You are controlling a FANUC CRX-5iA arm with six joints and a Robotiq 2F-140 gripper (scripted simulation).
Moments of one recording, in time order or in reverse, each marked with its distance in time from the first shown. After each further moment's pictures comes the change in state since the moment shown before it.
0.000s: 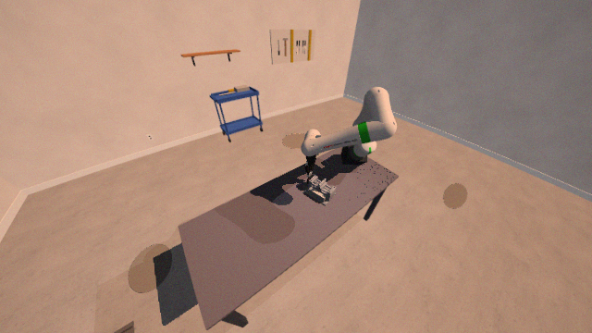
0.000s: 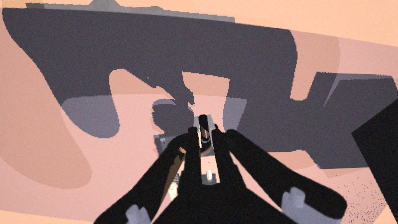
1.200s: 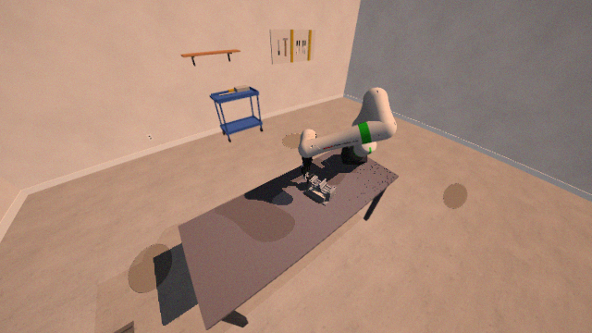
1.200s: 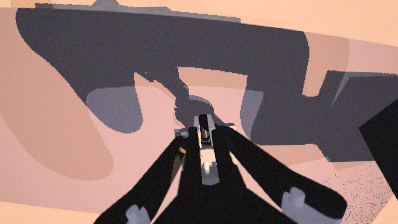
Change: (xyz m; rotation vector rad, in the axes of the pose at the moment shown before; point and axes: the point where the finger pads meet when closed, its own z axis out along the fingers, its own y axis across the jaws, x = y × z) arm 0.000 -0.052 -0.021 0.001 0.000 0.000
